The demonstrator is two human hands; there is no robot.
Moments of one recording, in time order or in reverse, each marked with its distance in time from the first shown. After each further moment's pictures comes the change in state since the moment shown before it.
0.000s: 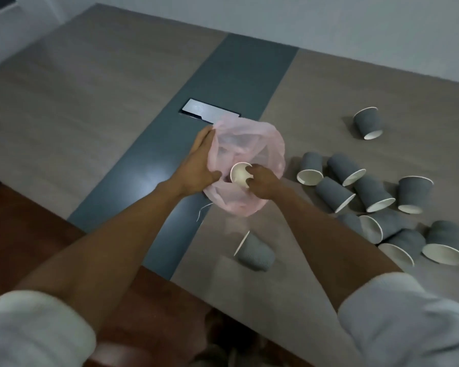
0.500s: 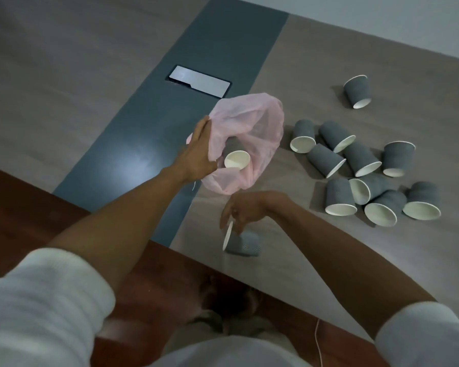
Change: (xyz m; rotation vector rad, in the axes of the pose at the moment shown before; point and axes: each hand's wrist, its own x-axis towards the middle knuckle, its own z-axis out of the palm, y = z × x) left_hand -0.033 -0.020 0.035 0.148 -0.097 -0.039; right_hand -0.103 -0.040 0.056 -0.080 -0.669 -0.300
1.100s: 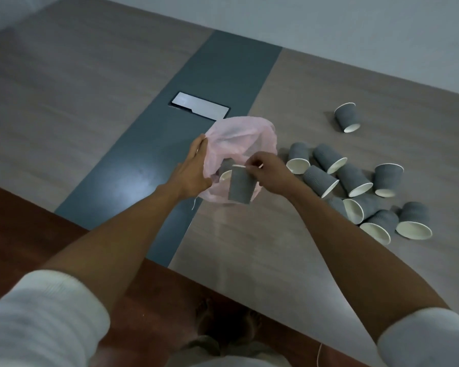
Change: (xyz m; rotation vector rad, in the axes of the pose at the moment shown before) left_hand 0.000 -0.004 -0.018 0.056 0.036 -0.013; right_hand -0.035 0.034 -0.075 0.341 0.981 0.095
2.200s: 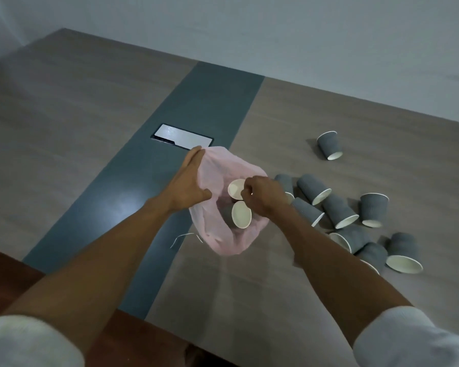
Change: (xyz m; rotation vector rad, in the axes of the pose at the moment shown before) left_hand 0.076 0.035 -0.017 -0.200 -0.004 0.080; right_hand 0.053 0.050 -0.024 -0.512 0.149 0.004
